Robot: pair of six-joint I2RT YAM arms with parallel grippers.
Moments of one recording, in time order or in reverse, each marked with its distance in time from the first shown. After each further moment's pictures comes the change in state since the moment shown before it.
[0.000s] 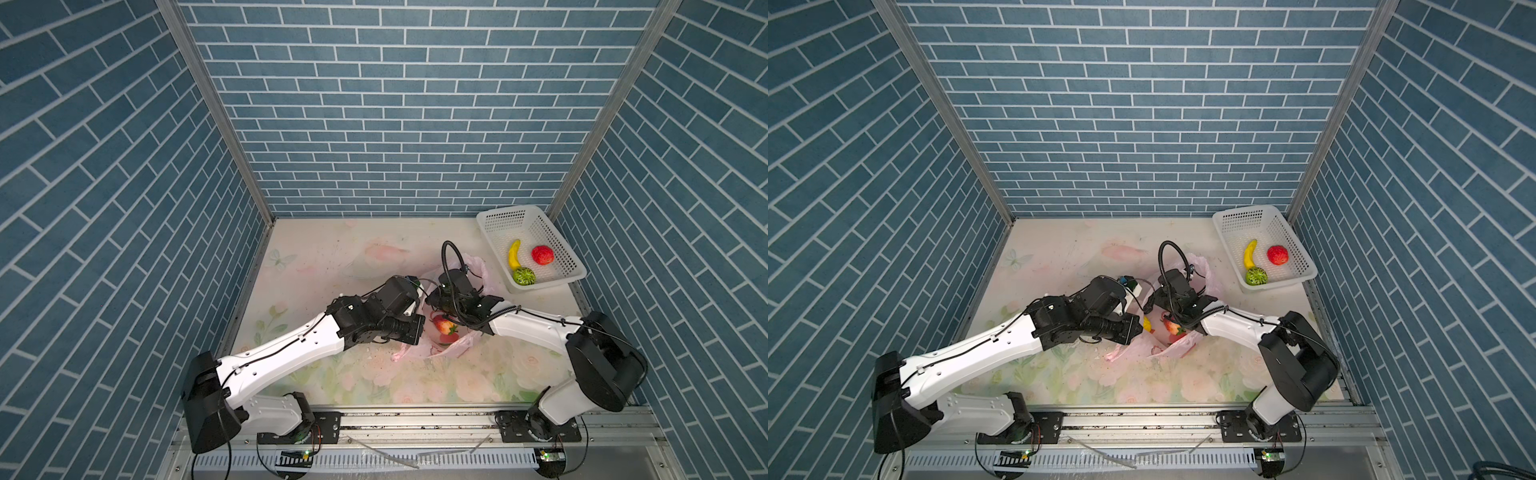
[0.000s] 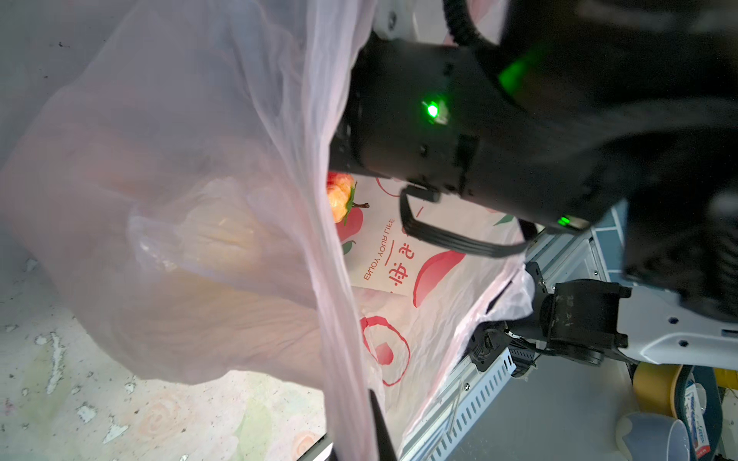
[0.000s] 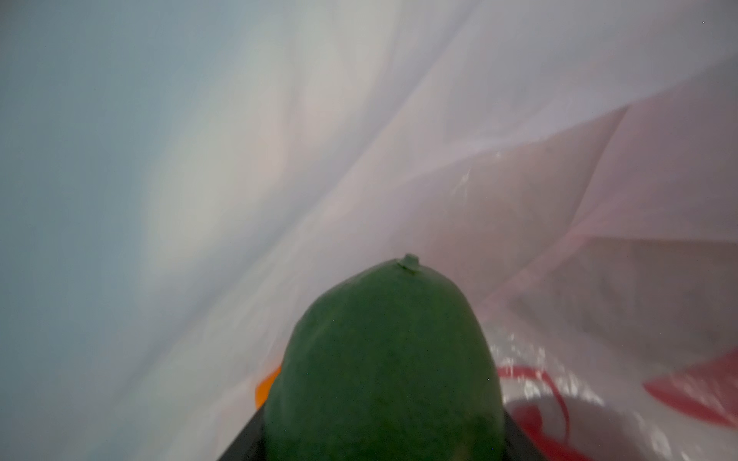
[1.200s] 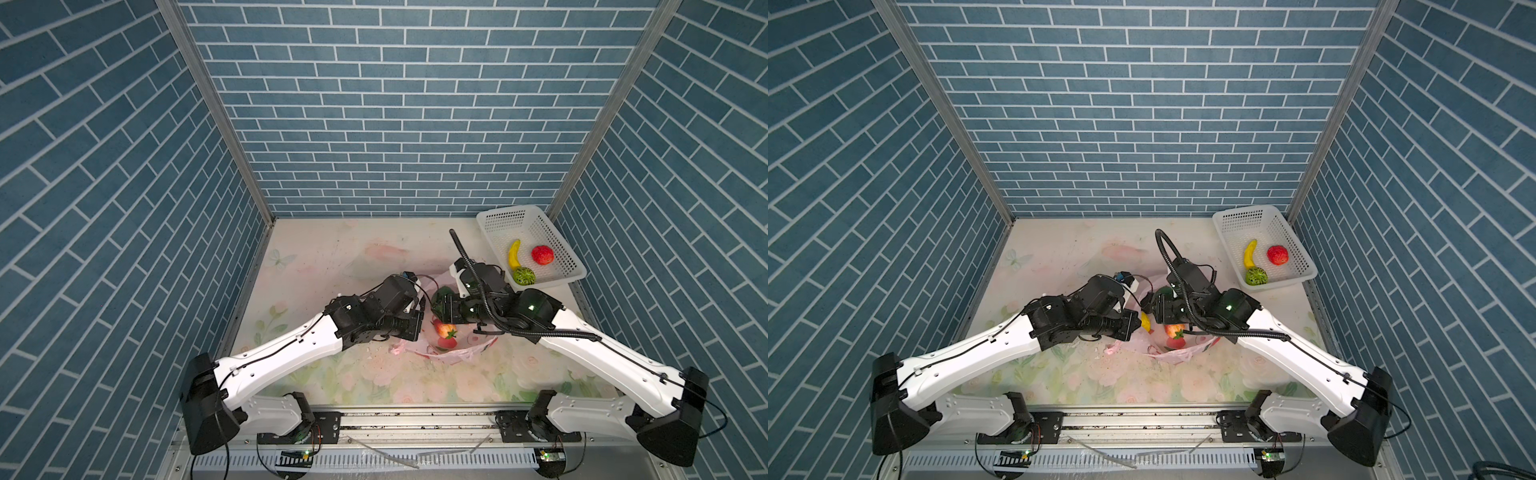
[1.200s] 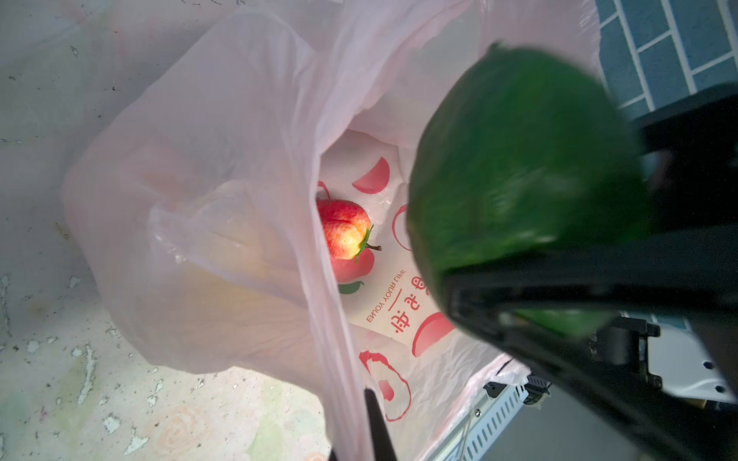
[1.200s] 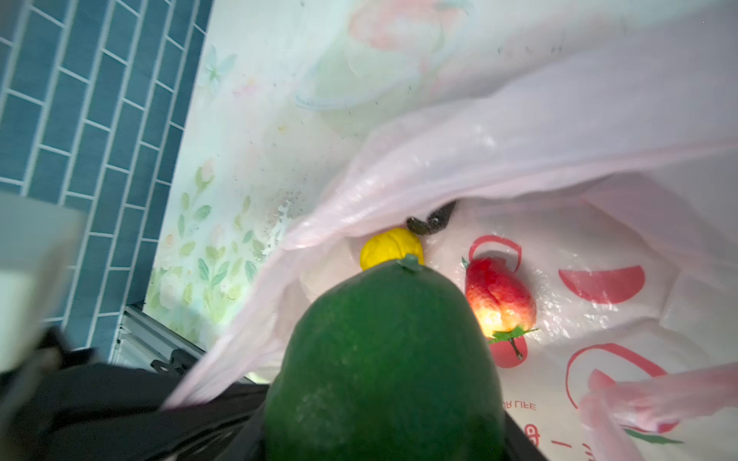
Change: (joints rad) left arm 0.008 -0.010 0.000 0.021 -0.055 -0.001; right arm 0.098 -0.335 0.326 -0.718 -0.113 -0.344
